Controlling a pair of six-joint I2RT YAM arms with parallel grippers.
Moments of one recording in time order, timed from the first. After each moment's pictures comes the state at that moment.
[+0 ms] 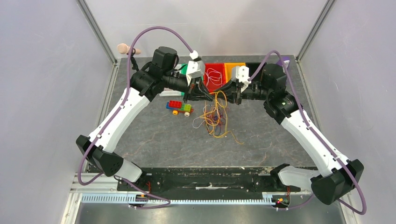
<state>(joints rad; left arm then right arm) -0.58 1.49 1.69 -0.73 1.06 0.45 0.46 1.19 1.20 -0.13 -0.94 -0.34</state>
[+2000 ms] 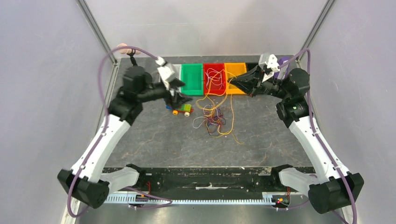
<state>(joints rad) -0.47 1.17 1.18 -0.31 0.72 0.20 0.25 1.10 1.07 0.29 -0.96 0.11</state>
